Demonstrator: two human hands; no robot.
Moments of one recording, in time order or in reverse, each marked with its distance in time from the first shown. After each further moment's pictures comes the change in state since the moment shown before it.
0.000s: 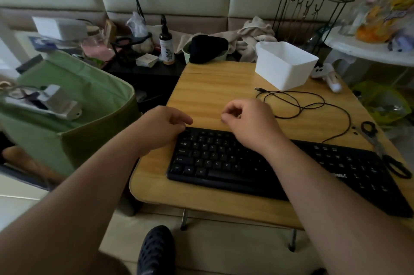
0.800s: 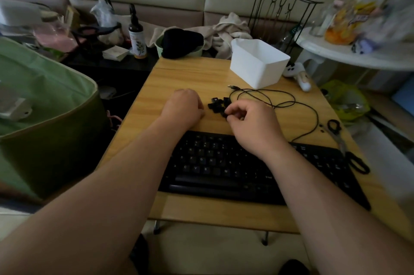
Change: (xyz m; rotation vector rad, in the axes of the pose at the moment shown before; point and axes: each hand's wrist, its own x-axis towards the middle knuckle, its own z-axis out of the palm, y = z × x) left_hand 0.085 0.075 0.082 0.445 0.151 0.135; right_hand -0.010 0.042 -0.033 -0.010 0.092 0.131
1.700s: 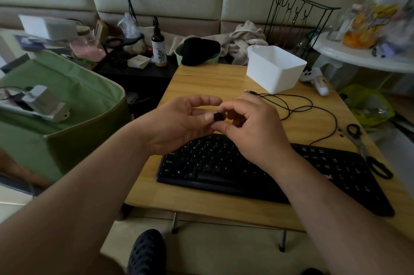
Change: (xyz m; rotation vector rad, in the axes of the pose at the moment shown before) left_hand -0.088 -0.036 -0.065 -1.458 -0.500 0.002; right_hand -0.025 -0.043 0.007 0.162 0.094 -0.464
